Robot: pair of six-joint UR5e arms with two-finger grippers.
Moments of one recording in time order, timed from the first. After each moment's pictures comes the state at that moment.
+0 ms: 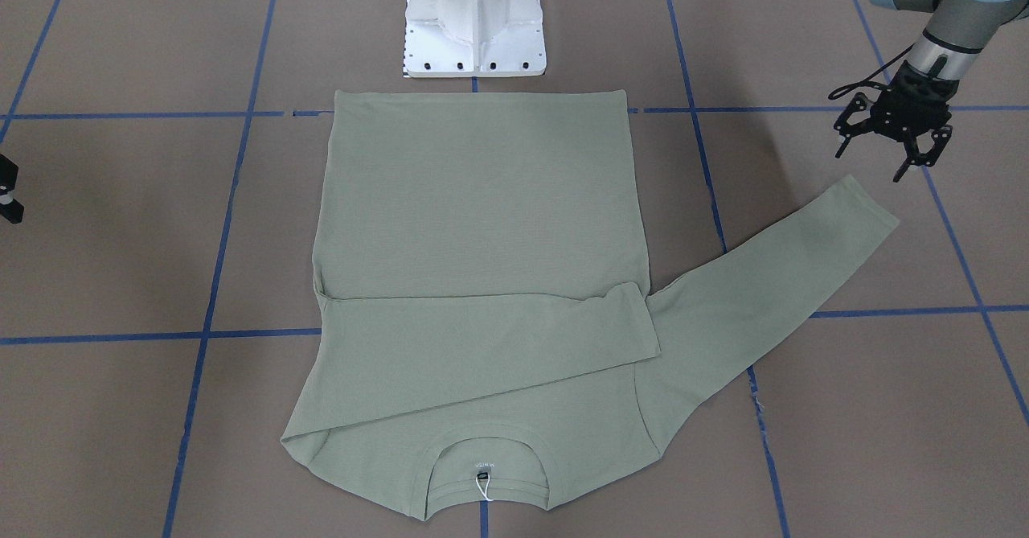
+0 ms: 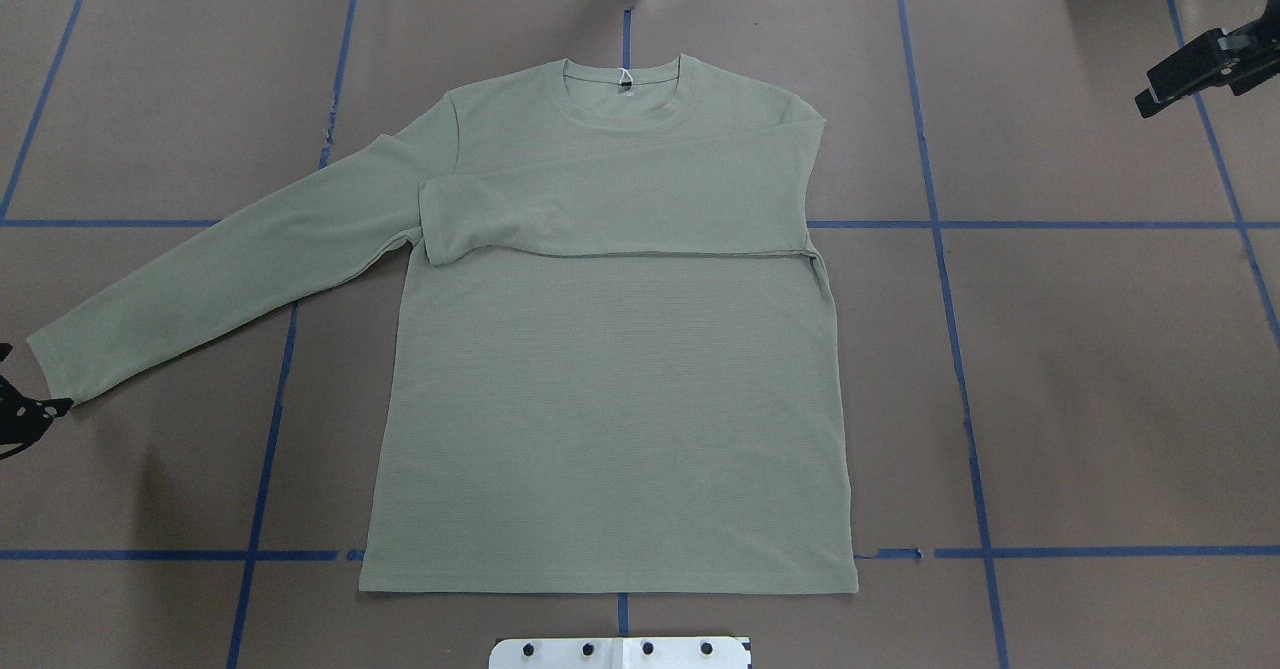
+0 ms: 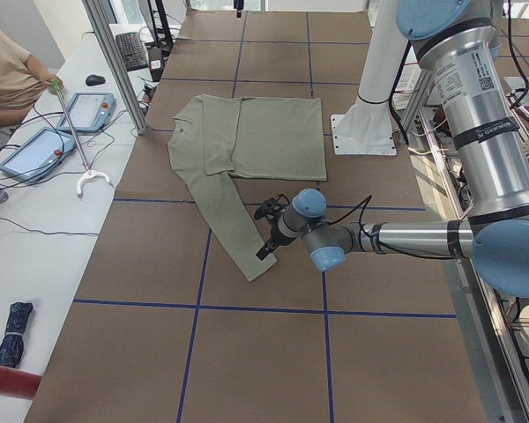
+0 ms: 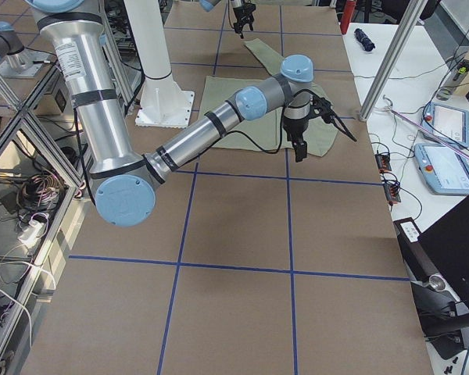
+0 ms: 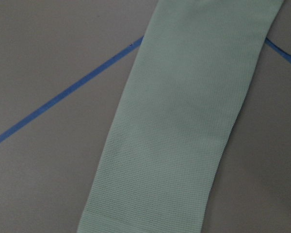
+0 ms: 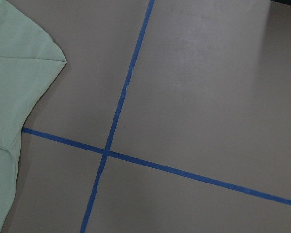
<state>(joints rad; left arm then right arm) -0.75 -1.20 -1.75 -2.66 -1.81 -0.37 1.27 -1.31 1.96 -1.73 2.26 0.29</state>
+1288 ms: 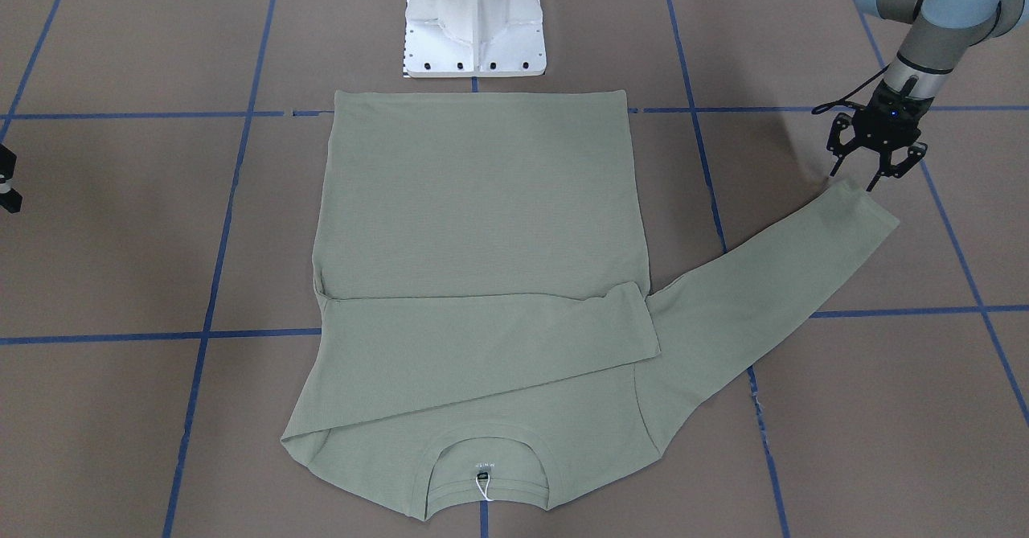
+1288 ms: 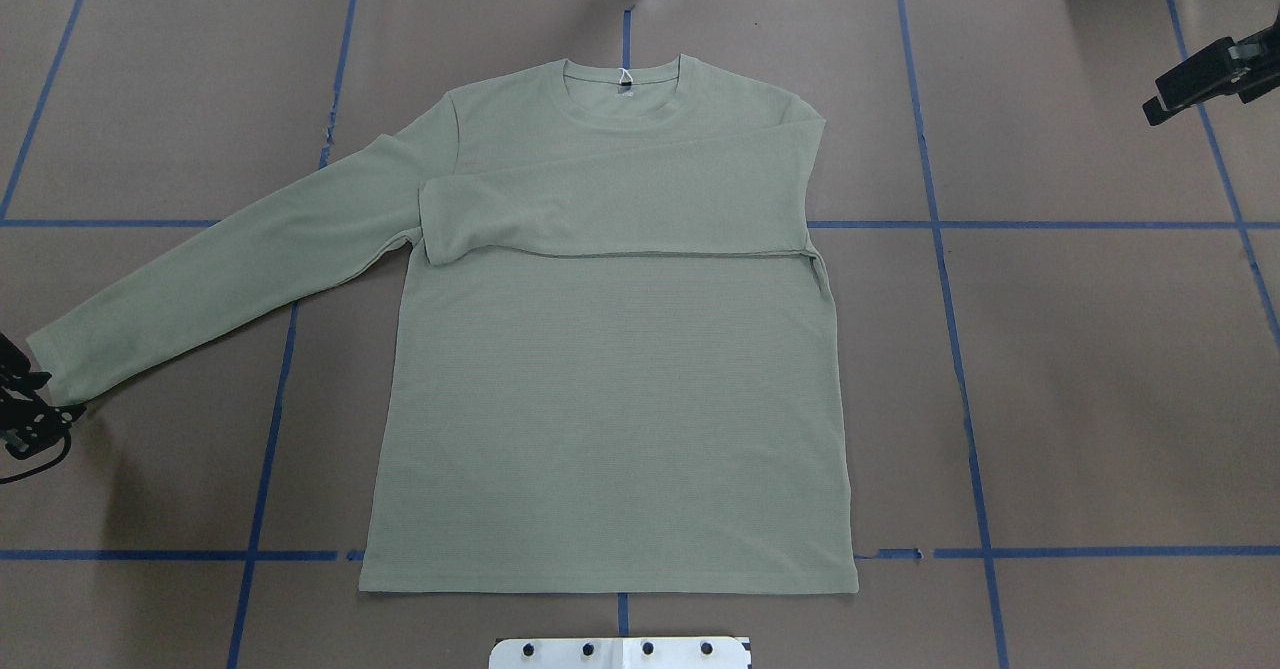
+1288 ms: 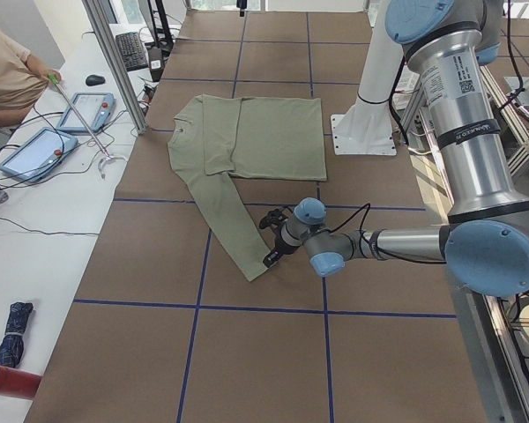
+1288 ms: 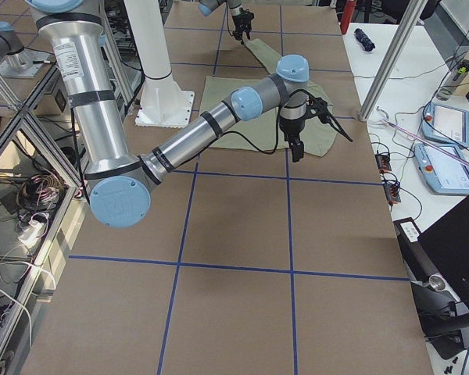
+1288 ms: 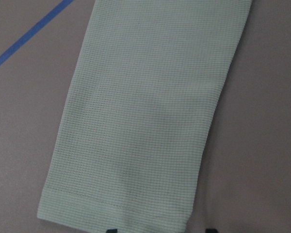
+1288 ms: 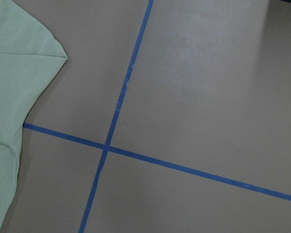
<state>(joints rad) -0.69 -1.22 -1.69 -2.65 -1.76 -0.37 1.27 -1.33 1.97 -1.73 2.25 0.29</state>
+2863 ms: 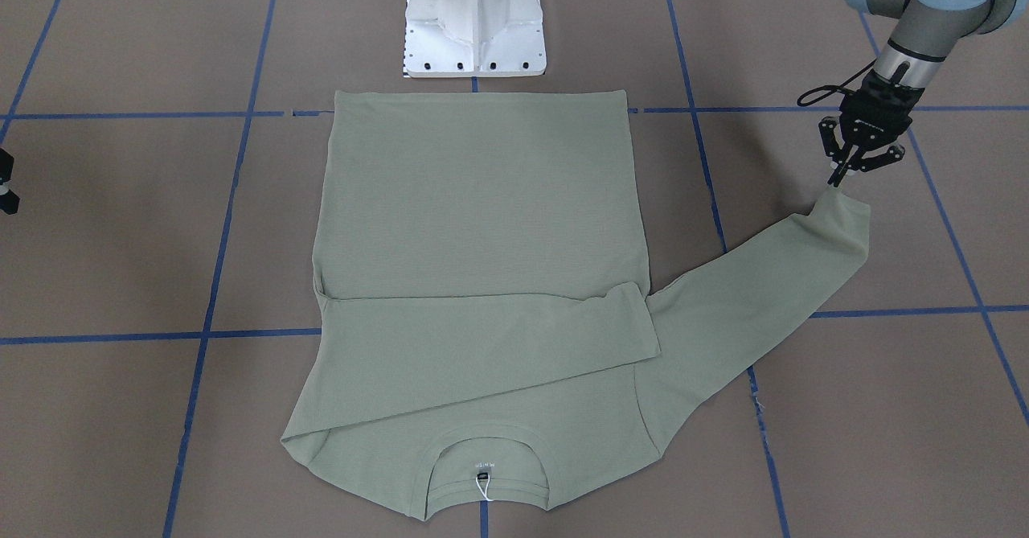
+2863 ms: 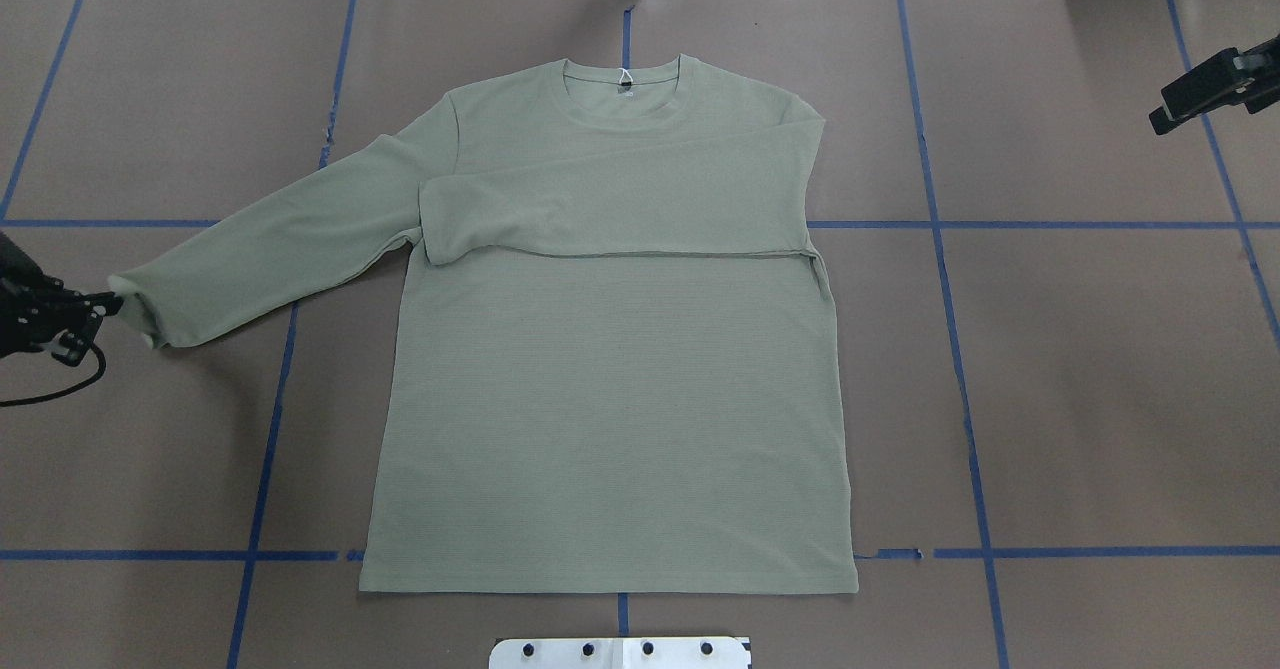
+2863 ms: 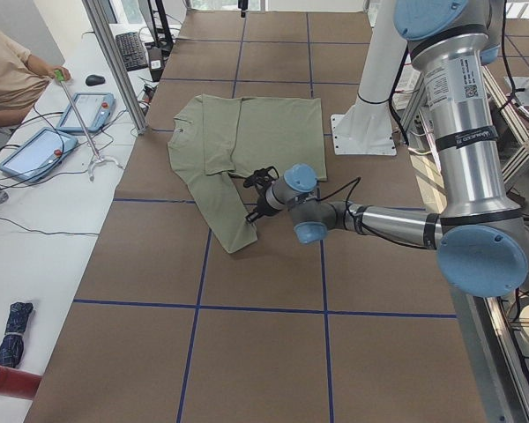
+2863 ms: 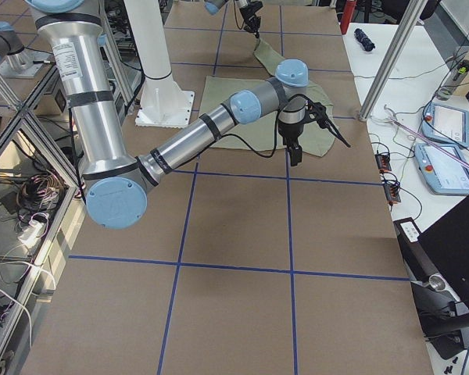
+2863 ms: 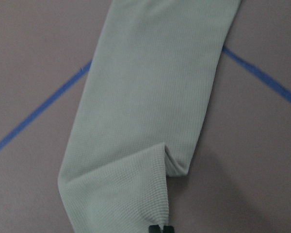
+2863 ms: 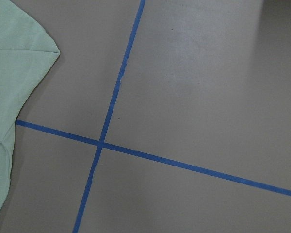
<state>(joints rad) -0.84 -1.37 -1.84 -2.59 -1.78 -0.37 1.27 -1.34 1.97 -1.73 2.25 0.29</state>
